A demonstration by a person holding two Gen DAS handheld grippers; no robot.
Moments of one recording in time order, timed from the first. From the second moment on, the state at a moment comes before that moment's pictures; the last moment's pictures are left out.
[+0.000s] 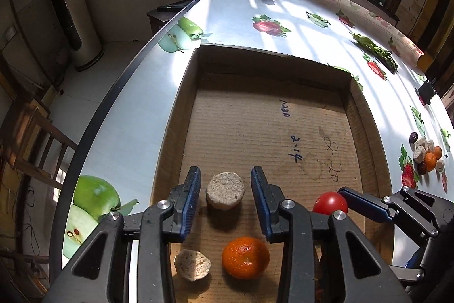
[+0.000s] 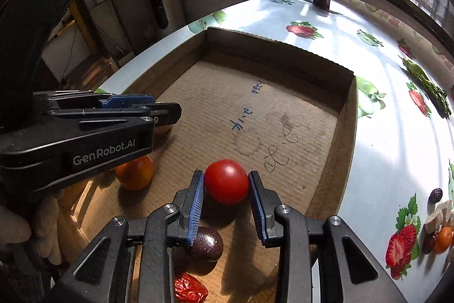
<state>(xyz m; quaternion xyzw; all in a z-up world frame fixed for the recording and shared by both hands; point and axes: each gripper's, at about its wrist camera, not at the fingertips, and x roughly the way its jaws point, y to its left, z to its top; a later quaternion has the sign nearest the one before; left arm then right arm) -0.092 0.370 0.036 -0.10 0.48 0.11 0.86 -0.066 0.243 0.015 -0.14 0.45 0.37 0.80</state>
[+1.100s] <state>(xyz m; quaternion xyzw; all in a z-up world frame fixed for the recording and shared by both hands) -0.103 0.158 0.089 -0.08 0.44 -0.02 0.89 -0.064 -0.156 0.059 0.08 0.41 0.10 0.90</state>
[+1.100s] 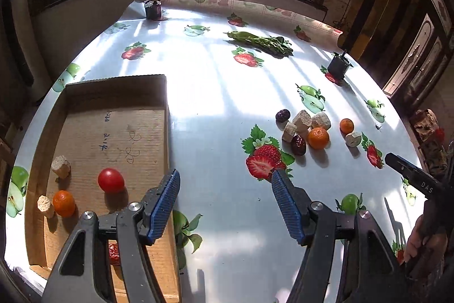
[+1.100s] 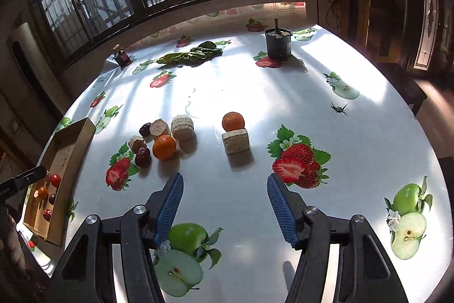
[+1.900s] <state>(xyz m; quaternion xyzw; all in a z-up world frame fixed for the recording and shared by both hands) 0.007 0.077 0.027 -0.07 0.45 -0.10 0.89 0.005 -0.139 0.008 0.09 0.42 0.12 0.89</state>
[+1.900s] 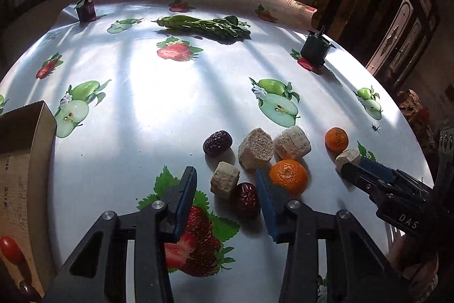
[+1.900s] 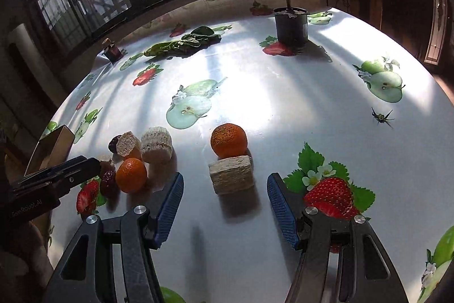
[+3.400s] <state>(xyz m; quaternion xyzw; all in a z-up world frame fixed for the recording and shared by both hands) -0.086 0.259 0.096 -0.12 0.37 -0.01 0.92 -0.070 0.005 0.089 0.00 0.35 0.25 0.90</state>
